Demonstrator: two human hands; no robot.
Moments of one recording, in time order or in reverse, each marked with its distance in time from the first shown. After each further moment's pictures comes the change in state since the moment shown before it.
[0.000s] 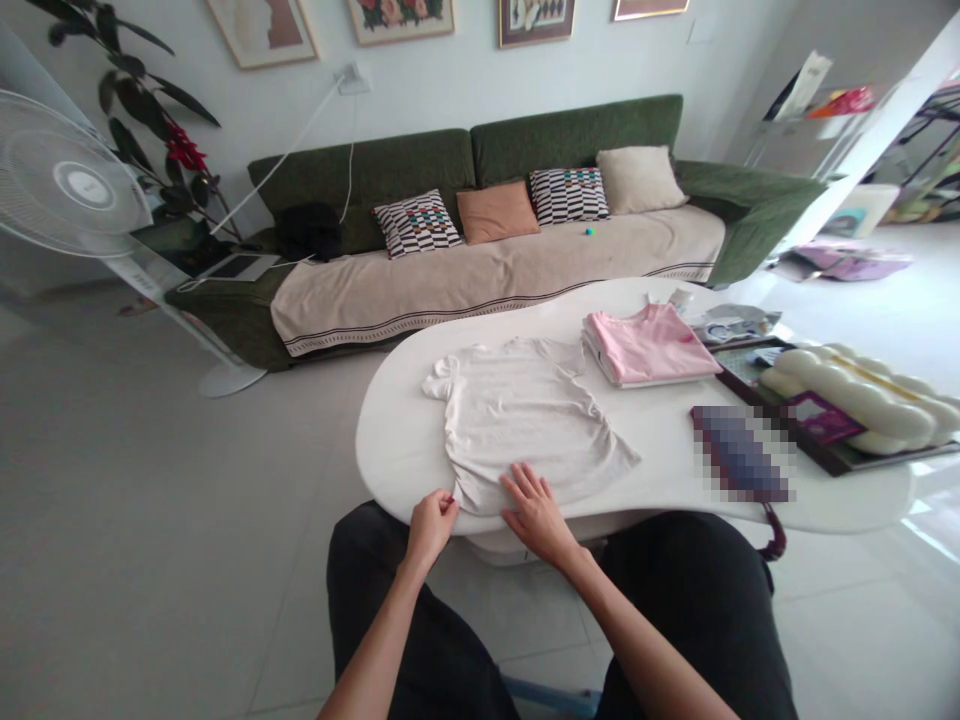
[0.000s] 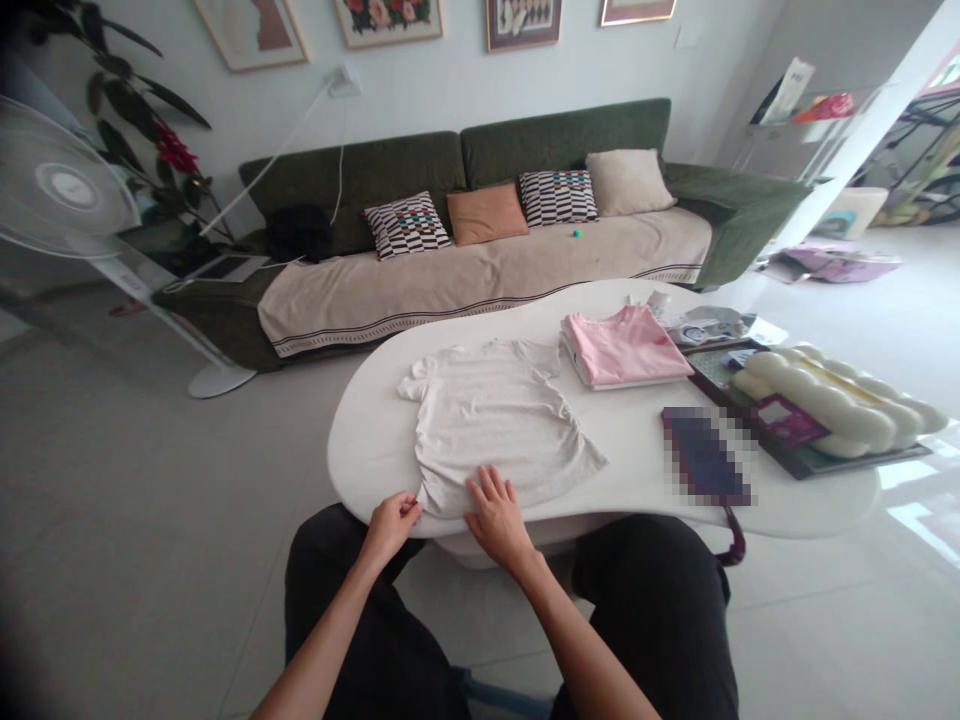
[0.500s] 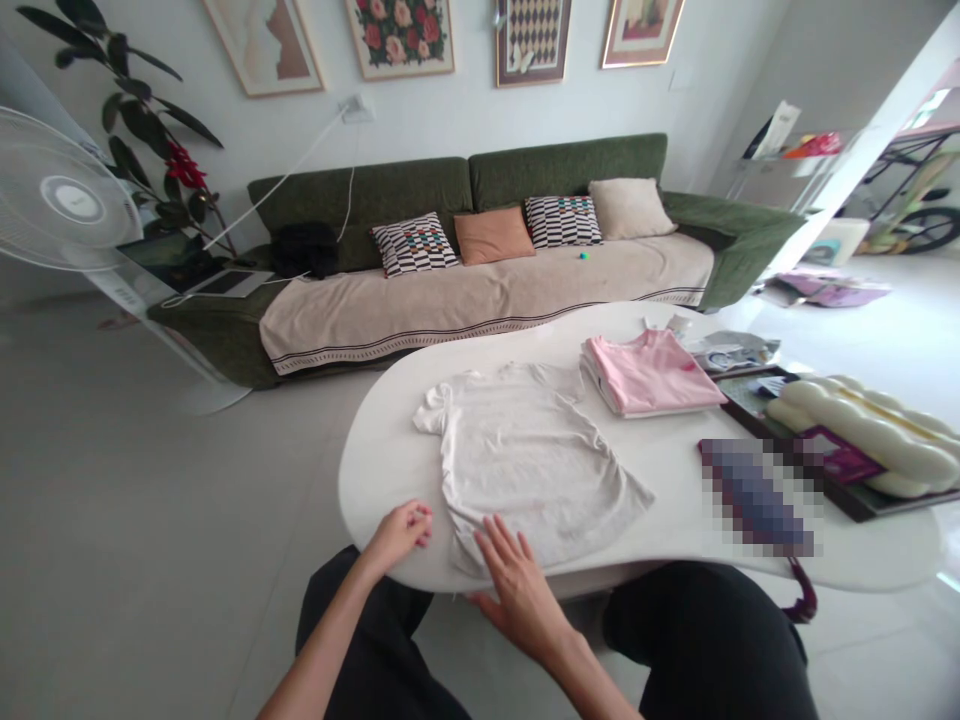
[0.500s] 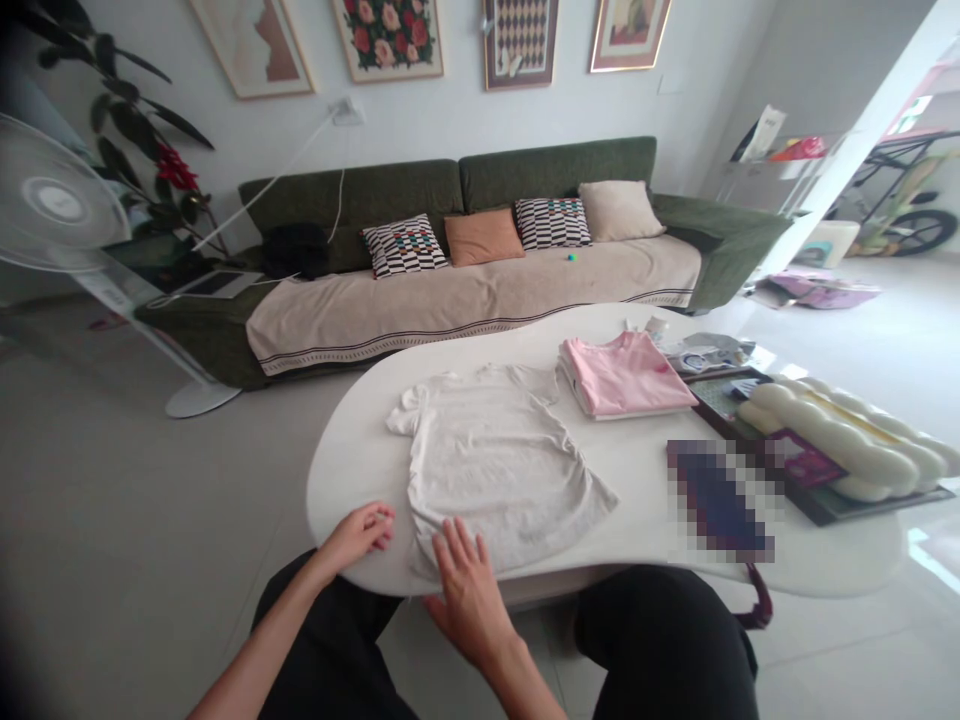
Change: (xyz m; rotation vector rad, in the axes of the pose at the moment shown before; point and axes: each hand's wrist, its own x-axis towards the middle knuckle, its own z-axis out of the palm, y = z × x) left_hand 0.052 -0.008 -0.044 -0.283 -0.225 -0.068; right_hand 0.002 -0.043 -0.011 0.063 -0.125 -0.066
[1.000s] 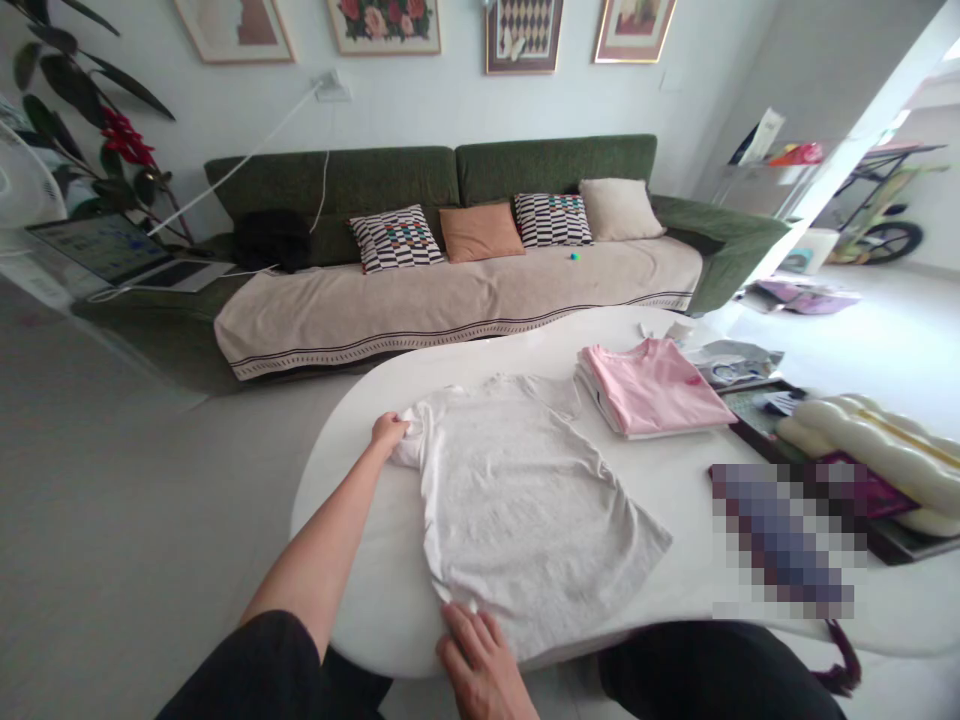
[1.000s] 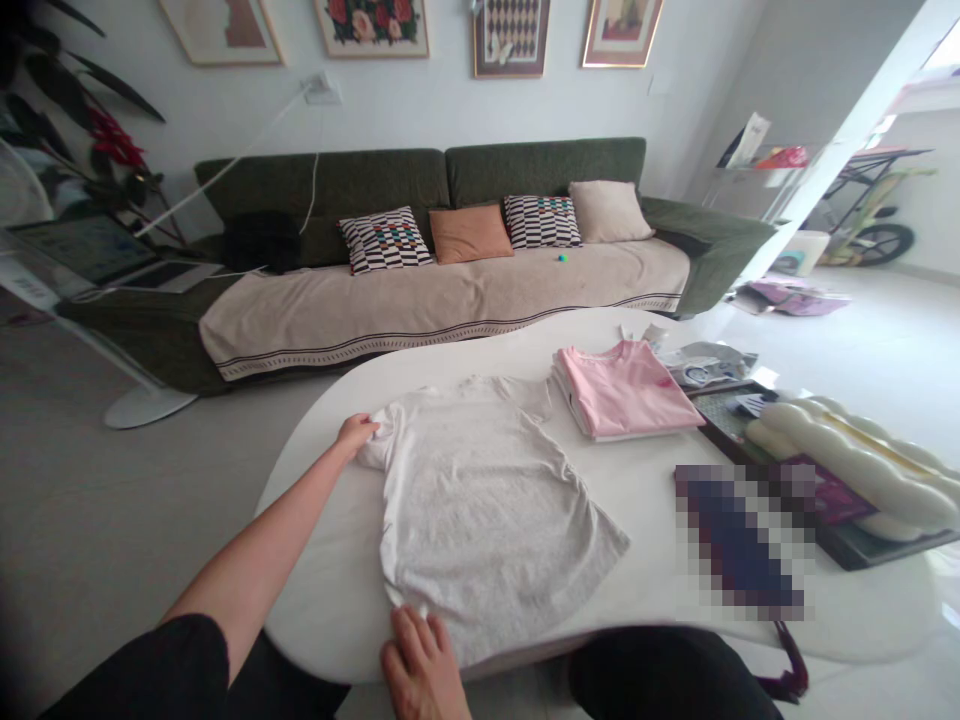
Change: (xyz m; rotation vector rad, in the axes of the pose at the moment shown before) left_hand 0.221 0.072 -0.048 0.098 0.439 -0.075; right_hand 0.020 0.014 0.076 -0.069 0.446 -0.248
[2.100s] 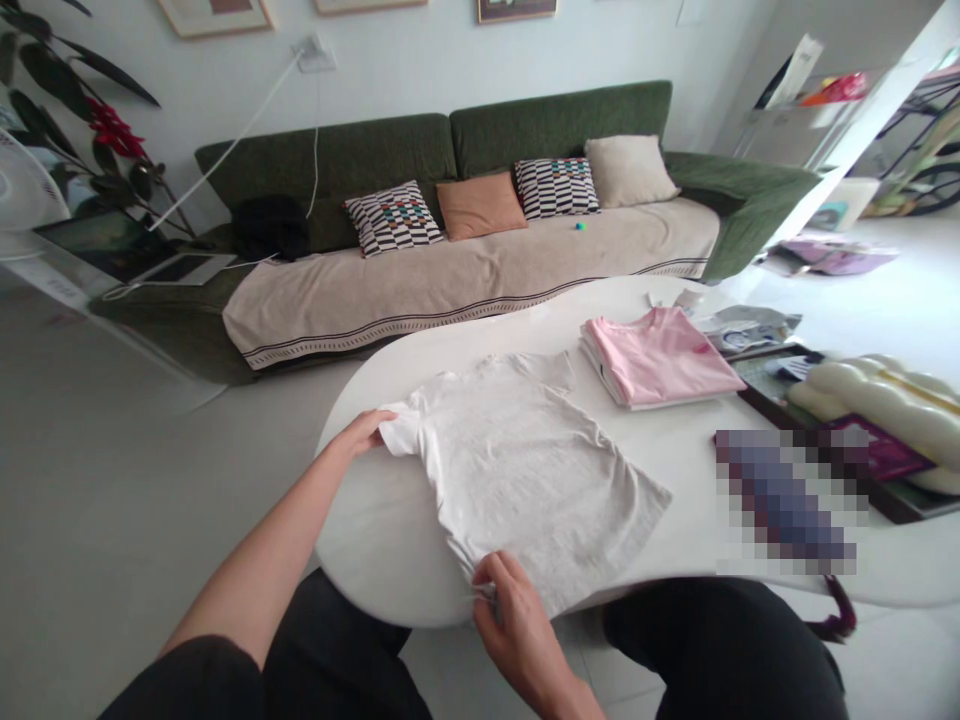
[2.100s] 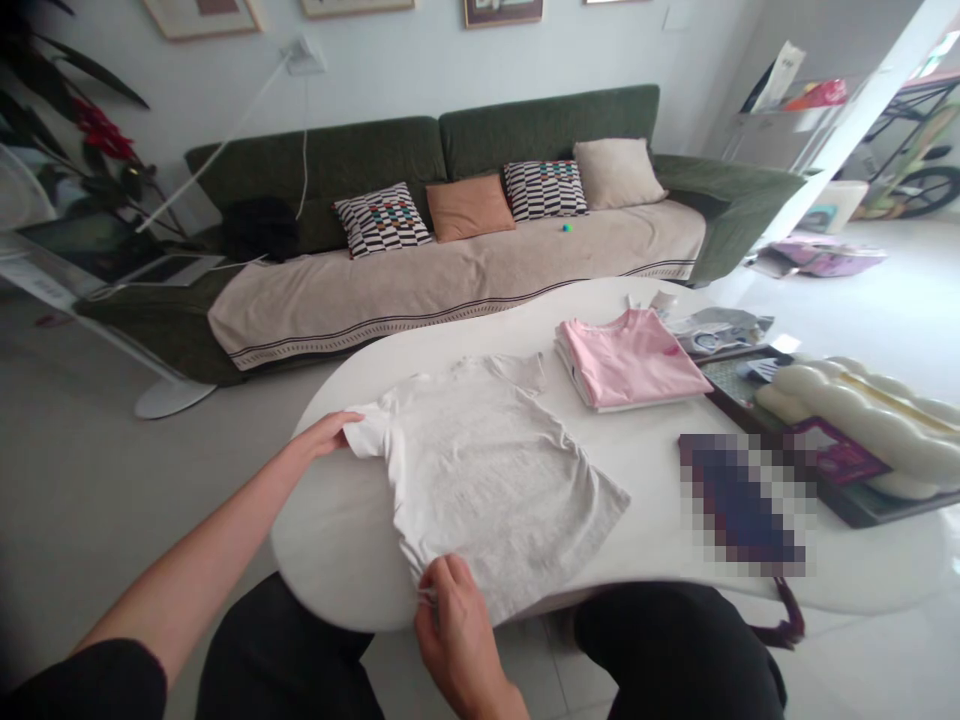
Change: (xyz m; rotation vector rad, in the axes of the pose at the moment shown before) left_hand -0.025 -0.022 -0.046 -0.351 -0.327 -0.188; right_hand 0.026 -0.008 -0.072 0.497 -0.105 0.529
